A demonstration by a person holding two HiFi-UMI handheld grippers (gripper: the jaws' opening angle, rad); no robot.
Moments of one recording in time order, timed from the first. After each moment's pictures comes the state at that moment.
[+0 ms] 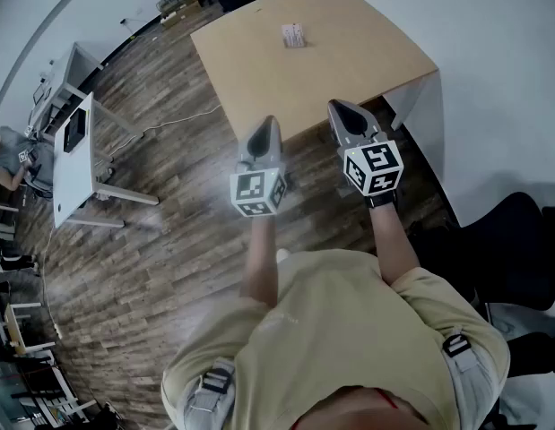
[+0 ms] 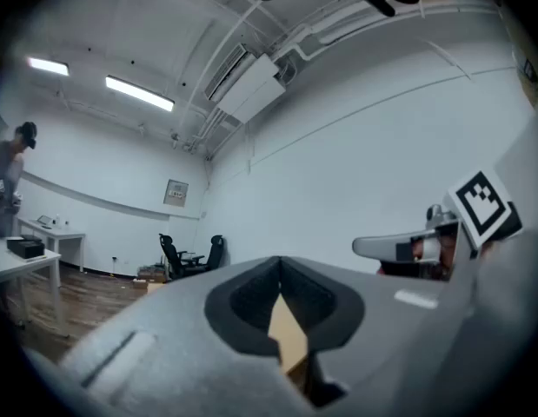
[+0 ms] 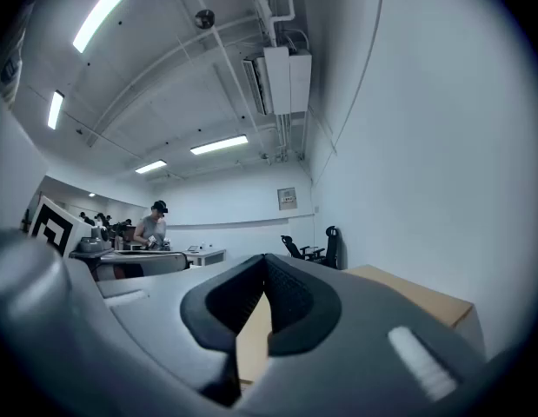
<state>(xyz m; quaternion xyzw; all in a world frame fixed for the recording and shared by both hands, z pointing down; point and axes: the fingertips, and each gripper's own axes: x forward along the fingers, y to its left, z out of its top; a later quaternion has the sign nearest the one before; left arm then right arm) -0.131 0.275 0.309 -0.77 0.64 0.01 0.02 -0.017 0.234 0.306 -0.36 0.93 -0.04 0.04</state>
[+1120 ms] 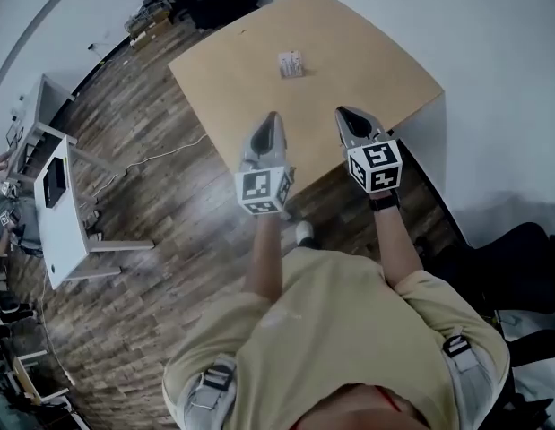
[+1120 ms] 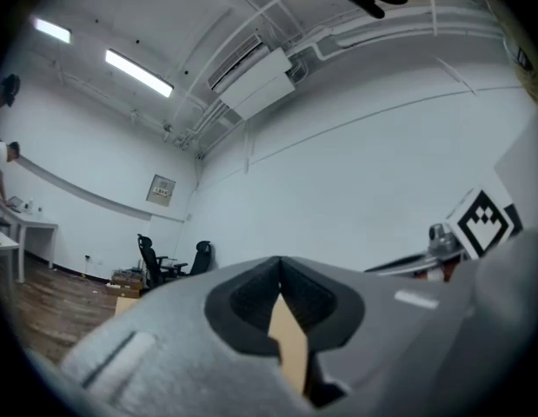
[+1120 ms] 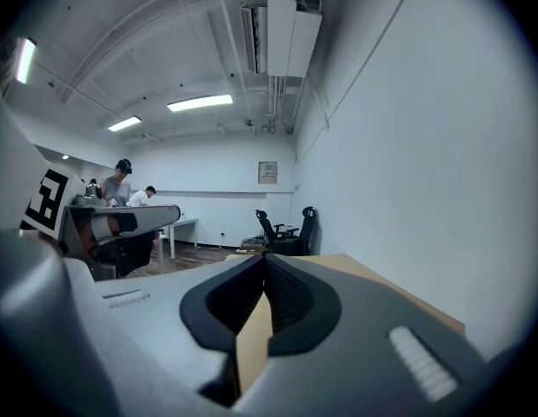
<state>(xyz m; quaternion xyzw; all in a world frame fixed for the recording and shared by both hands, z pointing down) -0.226 0.046 0.322 -0.81 0.58 0.05 0.03 -0.101 0.016 0.363 -0.44 0.89 -0.03 -0.07</state>
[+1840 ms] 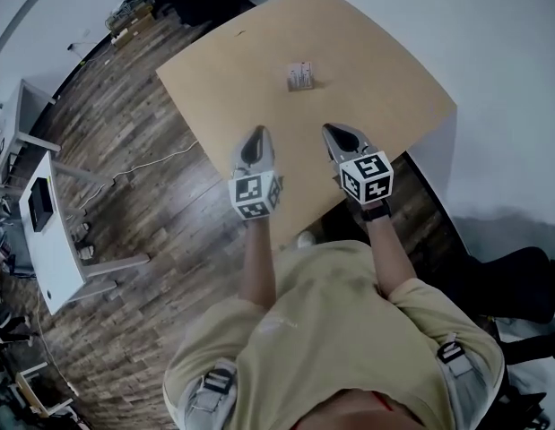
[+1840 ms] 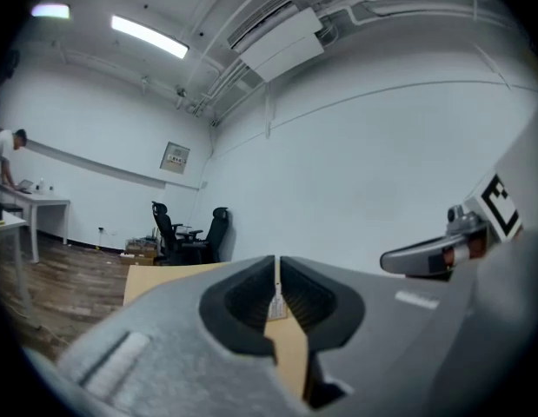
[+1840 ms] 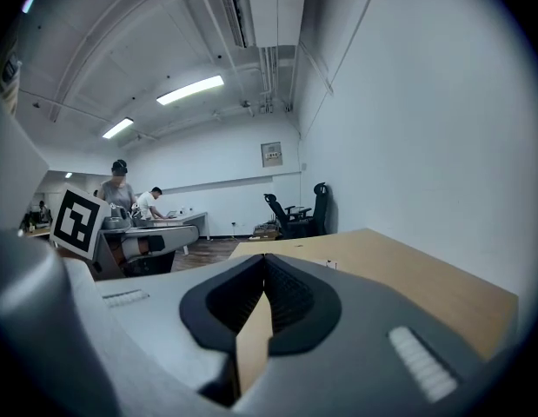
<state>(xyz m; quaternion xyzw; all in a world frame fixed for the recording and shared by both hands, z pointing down) -0.336 -0.089 0.418 -0.79 0.61 -0.01 -0.05 -0.199 -0.091 0.431 -0.41 0.90 -0.10 -0.09</state>
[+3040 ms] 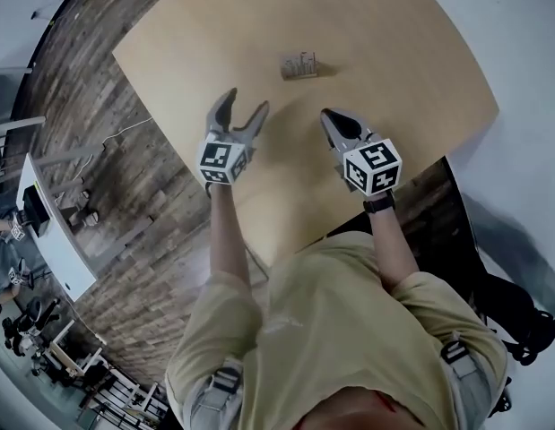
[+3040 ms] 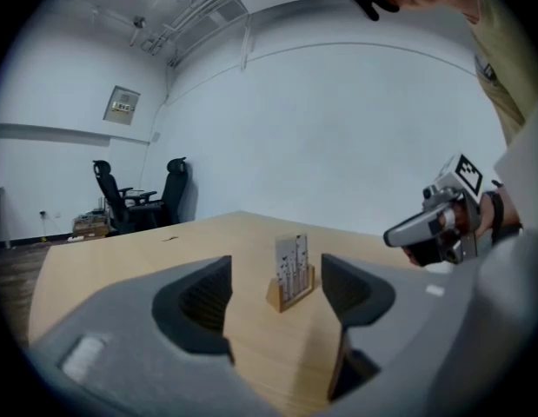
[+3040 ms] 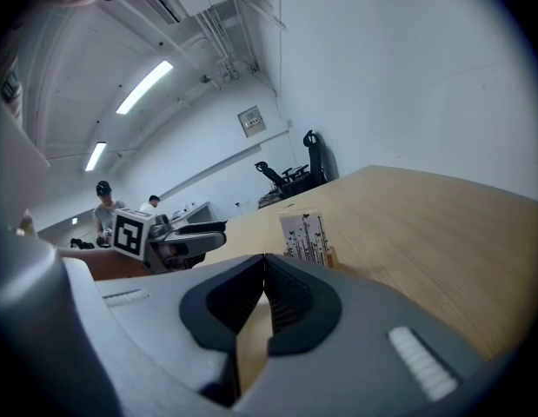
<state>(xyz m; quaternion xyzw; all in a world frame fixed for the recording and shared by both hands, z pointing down) -0.343 -0.342 0.590 -0.87 0.47 -0.13 -0.12 -0.198 -0.302 0.586 -0.36 0.89 -0.27 -0.12</state>
